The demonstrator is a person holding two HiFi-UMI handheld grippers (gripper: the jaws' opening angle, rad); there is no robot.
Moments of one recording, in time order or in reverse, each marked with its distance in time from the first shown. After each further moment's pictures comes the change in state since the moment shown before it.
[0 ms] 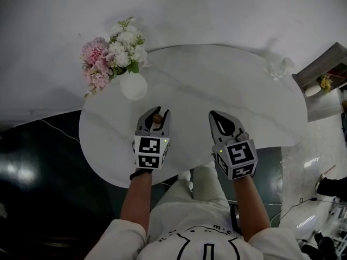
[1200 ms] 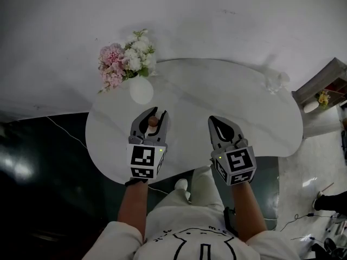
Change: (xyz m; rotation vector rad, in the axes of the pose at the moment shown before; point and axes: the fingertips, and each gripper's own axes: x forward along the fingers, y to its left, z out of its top) left arm -0.077 -0.007 0.093 0.046 -0.196 0.080; right arm -0.040 0.014 0.047 -0.053 -0.104 0.039
